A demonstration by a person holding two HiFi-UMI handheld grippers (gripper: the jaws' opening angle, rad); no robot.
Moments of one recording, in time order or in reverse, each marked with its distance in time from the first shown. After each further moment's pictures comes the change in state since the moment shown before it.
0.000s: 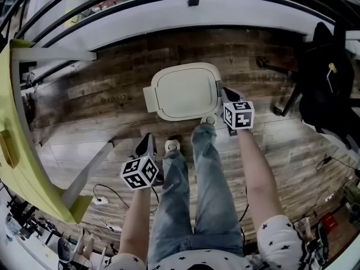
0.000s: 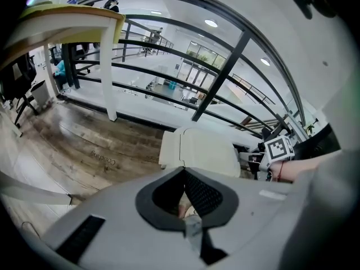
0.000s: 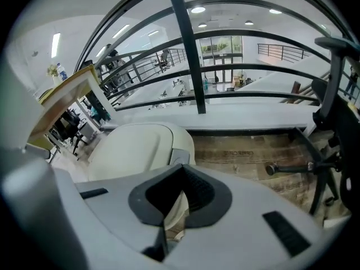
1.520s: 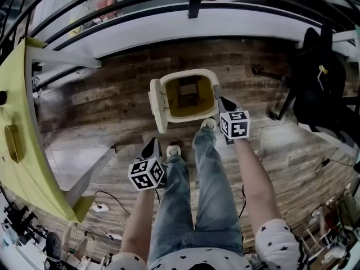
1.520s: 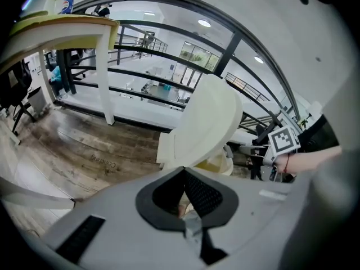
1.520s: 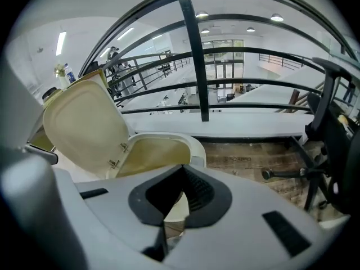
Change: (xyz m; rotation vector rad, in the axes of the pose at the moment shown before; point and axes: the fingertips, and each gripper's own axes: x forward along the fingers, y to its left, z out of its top) left arm -0.033 -0.011 -0.006 0.052 -0.002 -0.021; right arm -0.055 0.041 0.013 -0.024 -0.047 -0.012
